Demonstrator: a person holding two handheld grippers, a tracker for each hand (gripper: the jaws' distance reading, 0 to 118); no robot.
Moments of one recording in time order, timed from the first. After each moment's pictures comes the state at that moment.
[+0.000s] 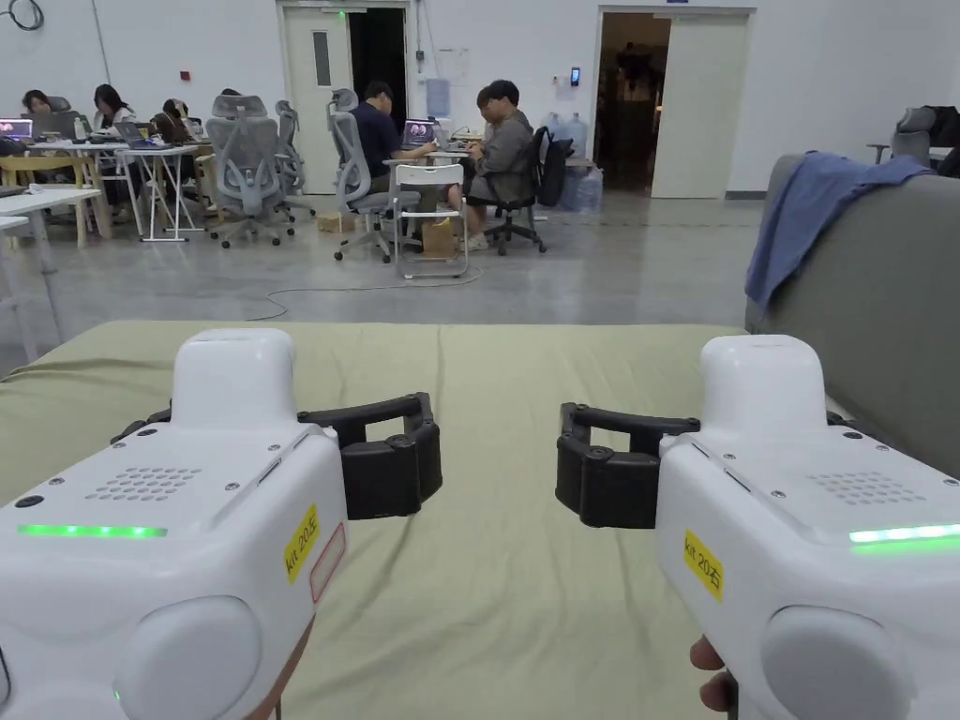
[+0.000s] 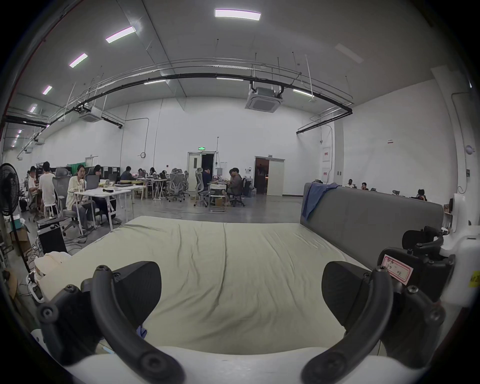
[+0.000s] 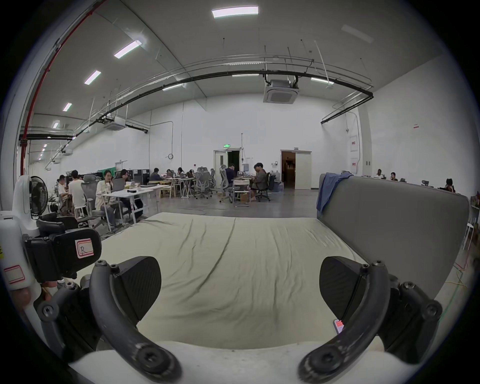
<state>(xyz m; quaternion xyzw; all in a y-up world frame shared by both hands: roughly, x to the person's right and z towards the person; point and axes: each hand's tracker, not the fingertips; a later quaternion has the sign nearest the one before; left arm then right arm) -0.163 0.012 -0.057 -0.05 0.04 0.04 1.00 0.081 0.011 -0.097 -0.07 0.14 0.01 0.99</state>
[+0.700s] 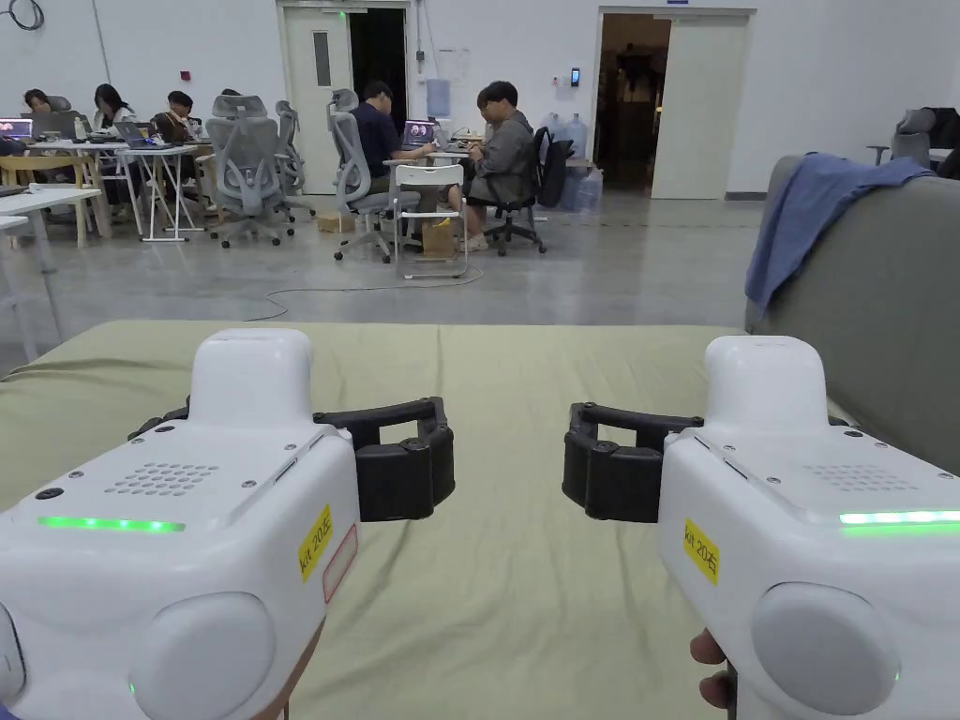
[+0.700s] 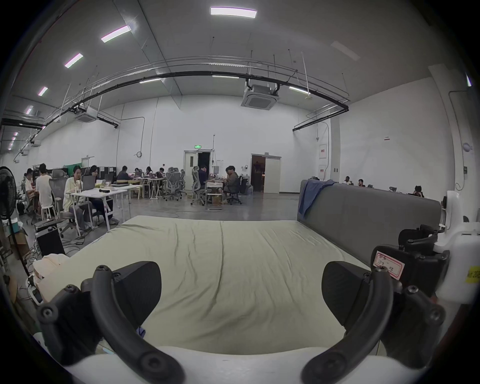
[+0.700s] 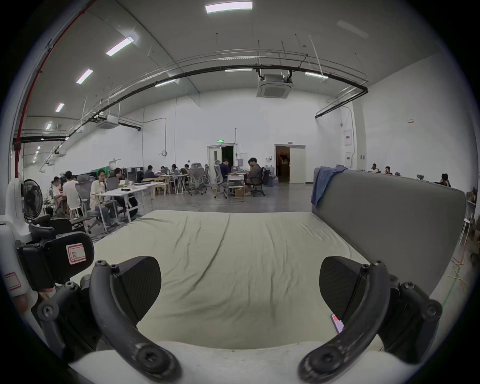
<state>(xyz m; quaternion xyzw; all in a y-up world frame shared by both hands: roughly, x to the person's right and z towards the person) -0.159 0.013 -0.059 -0.06 0.03 0.03 1.00 0.082 0.011 -0.103 -0.09 0.12 0.01 0.99</state>
